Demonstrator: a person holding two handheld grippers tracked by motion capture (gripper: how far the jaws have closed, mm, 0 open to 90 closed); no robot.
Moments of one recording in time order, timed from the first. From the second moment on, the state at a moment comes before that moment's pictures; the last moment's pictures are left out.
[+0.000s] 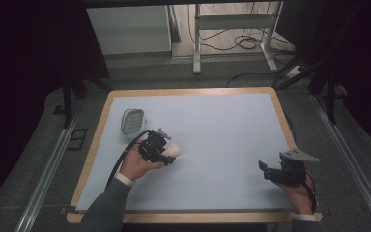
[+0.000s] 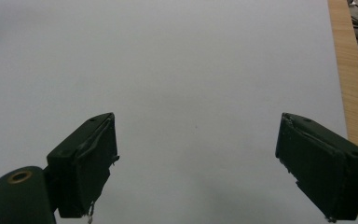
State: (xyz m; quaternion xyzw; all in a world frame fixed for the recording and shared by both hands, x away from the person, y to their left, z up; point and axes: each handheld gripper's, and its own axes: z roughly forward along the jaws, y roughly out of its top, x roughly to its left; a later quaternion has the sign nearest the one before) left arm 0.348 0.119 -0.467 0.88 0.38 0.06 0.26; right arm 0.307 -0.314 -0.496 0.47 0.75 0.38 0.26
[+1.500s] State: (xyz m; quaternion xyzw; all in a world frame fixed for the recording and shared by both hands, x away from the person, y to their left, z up) left arm 0.388 0.147 -0.427 0.86 0.41 0.09 0.27; right arm 0.308 -0.317 -0.499 0.48 0.75 0.38 0.26
